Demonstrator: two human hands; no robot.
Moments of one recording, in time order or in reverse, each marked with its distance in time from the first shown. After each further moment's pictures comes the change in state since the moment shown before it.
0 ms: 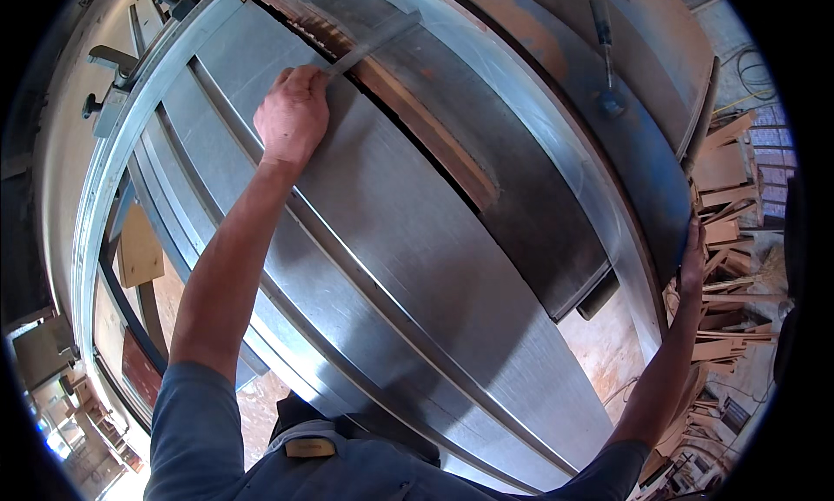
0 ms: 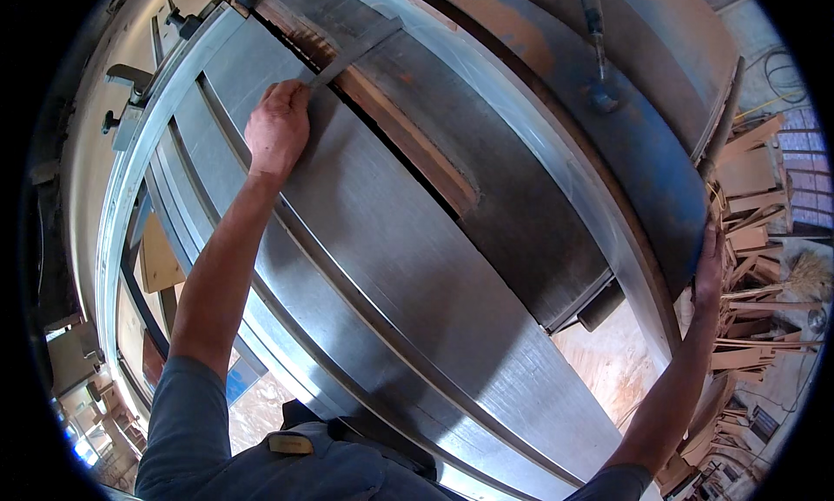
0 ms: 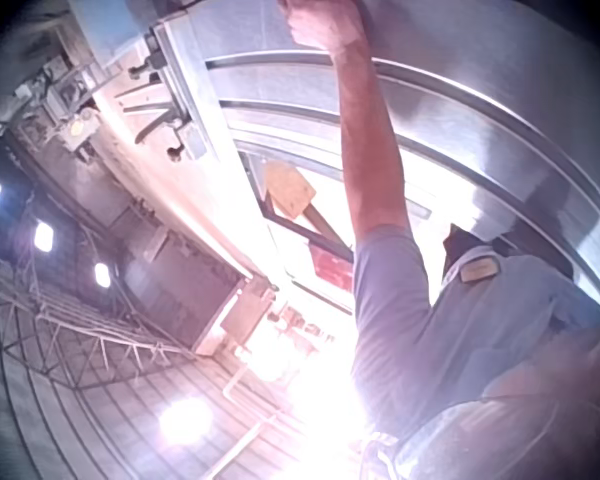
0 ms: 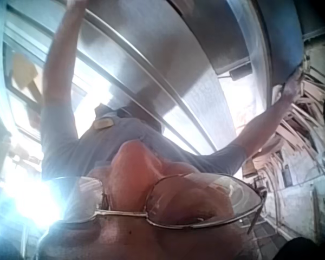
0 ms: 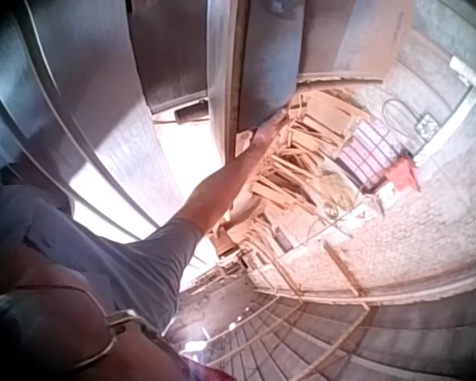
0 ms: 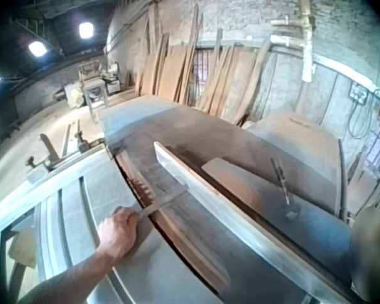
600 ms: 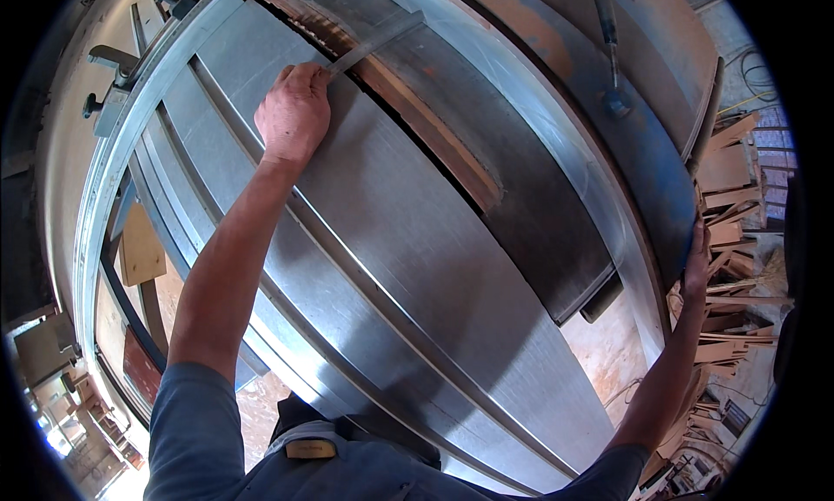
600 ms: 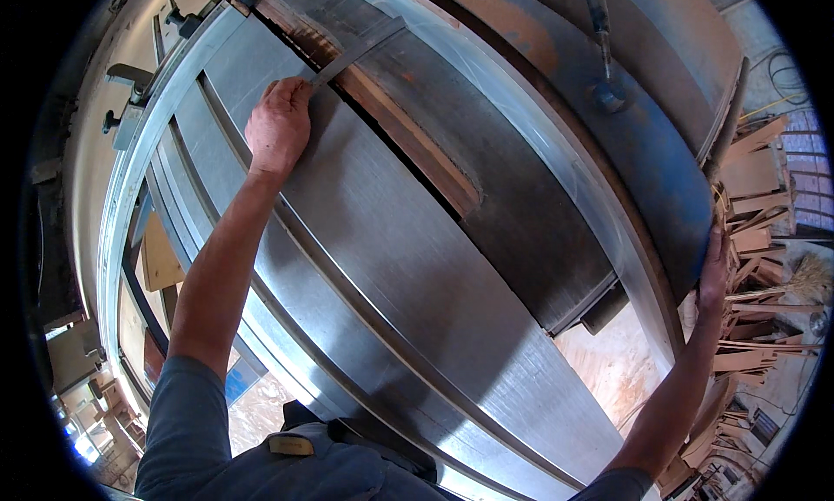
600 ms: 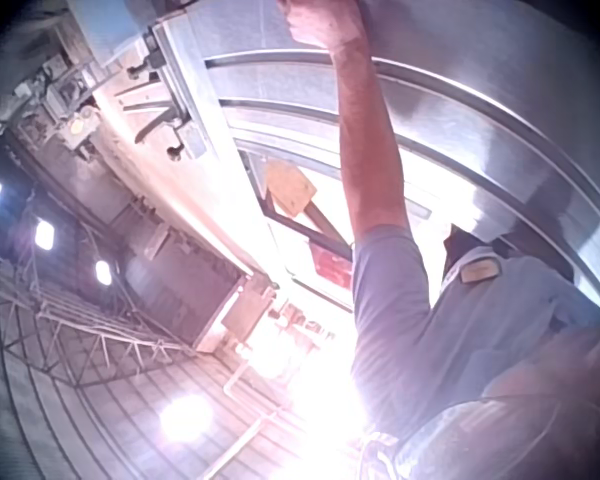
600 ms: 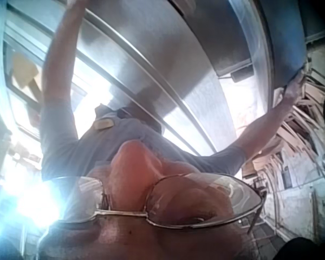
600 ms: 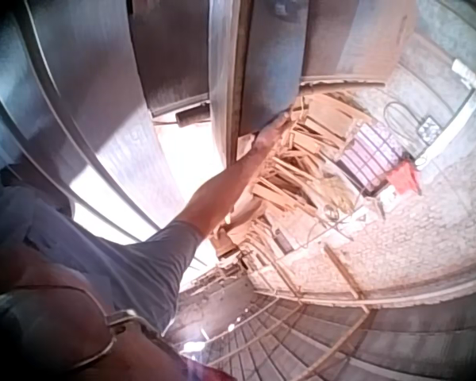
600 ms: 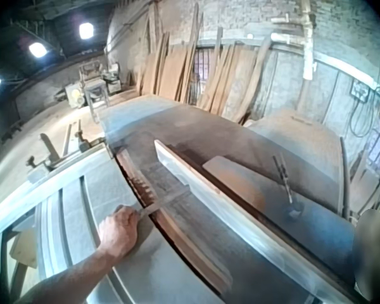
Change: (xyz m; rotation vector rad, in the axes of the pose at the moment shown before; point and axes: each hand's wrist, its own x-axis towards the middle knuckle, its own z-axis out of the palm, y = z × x) left_hand 0.002 0.001 0.002 0.031 -0.015 -0.015; right_hand 0.000 -0.004 -0.001 0.043 -0.032 -0.005
